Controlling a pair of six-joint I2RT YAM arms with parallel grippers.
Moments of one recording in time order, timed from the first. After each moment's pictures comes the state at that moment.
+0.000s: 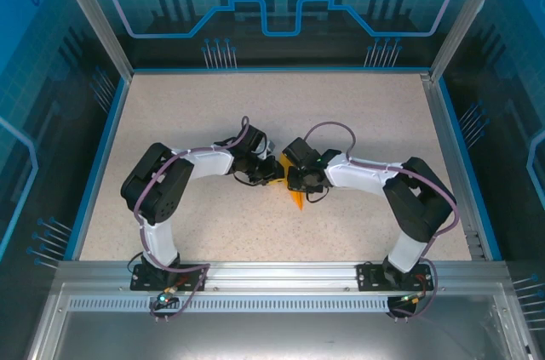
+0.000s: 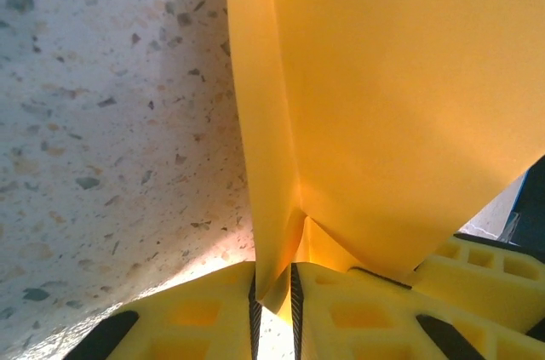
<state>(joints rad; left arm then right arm) -0.51 1.87 1.02 -0.19 0.57 -0.80 0.75 1.72 1.02 -0.50 0.05 0.84</state>
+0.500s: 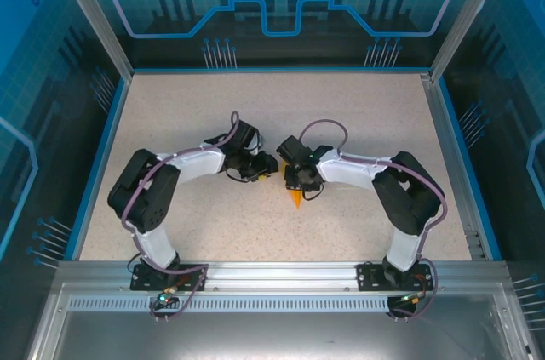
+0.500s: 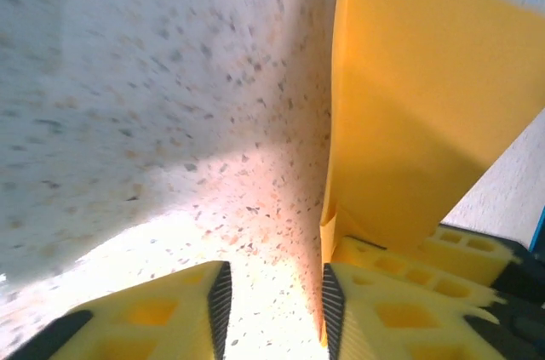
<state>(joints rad) -0.48 1.75 1.00 -0.28 0.45 -0.80 0.76 1.81 1.10 -0.57 0.09 0.84</state>
